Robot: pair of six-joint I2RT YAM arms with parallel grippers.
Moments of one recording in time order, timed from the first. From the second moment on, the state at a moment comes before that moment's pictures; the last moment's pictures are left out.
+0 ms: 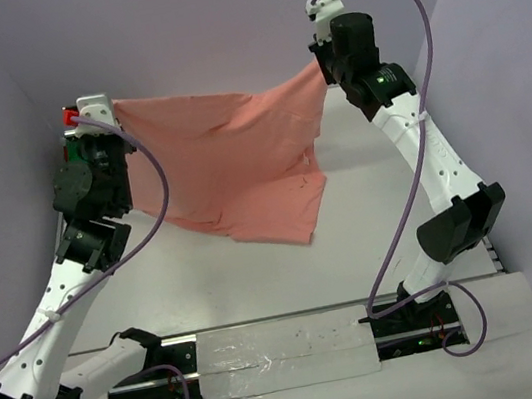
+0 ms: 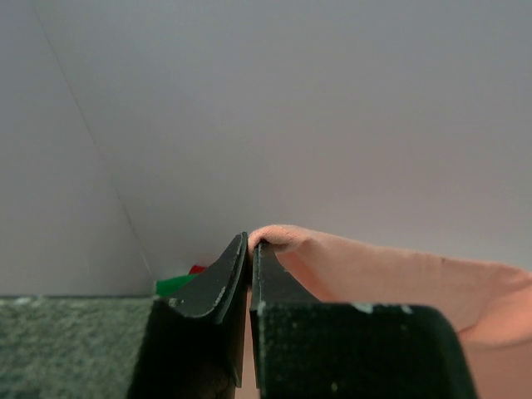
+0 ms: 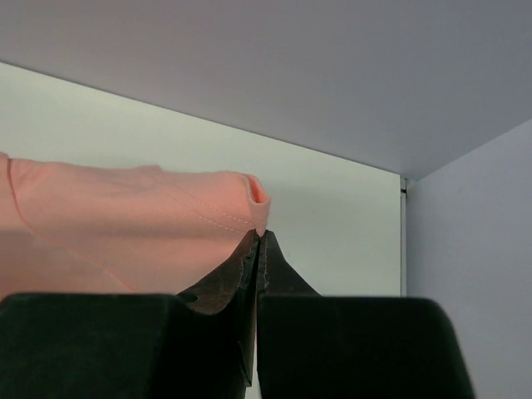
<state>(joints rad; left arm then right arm) -0.51 1.01 1.18 0.21 -0.55 0.30 0.32 1.64 1.91 -0.59 0.28 -0.22</state>
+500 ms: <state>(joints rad) -0.41 1.18 0.95 0.43 -0.47 0.29 0.32 1.70 1.72 -0.38 0.29 -0.22</state>
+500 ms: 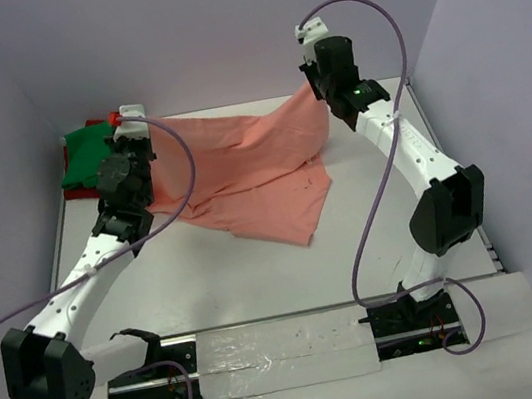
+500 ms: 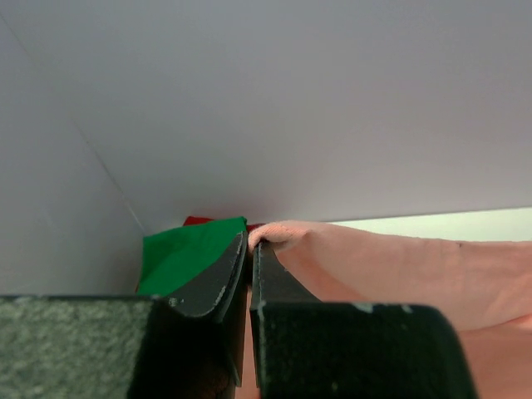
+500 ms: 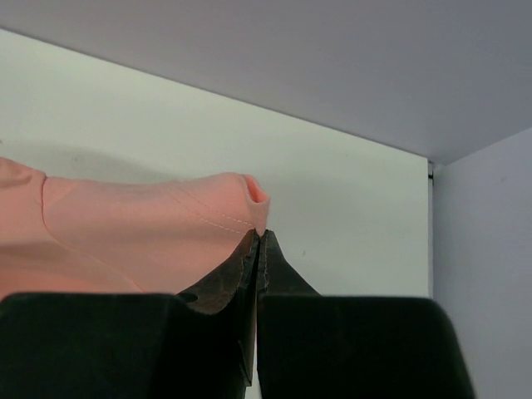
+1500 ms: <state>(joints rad) -0.23 1.39 1.18 0.42 -0.38 0.22 0.21 1.58 1.67 -0.26 0.39 -0.19</state>
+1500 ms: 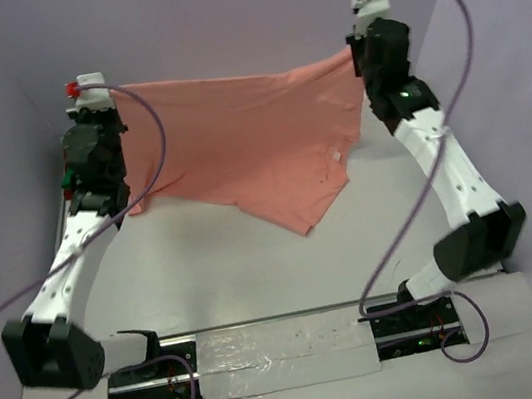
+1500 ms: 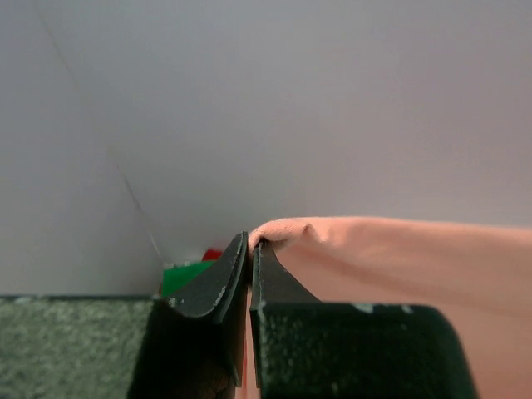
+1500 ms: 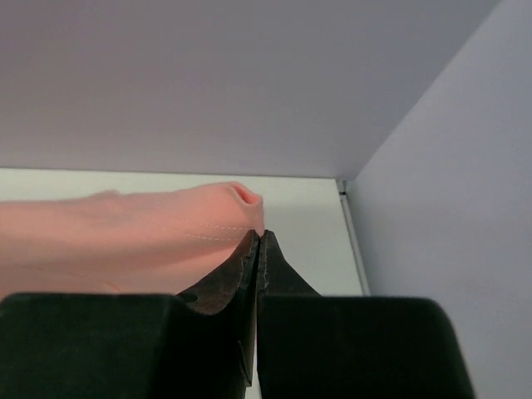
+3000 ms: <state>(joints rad) -0.18 0.80 1.84 -0.34 0.24 -0.08 0.16 0.92 2.32 -0.75 0.41 -0.35</state>
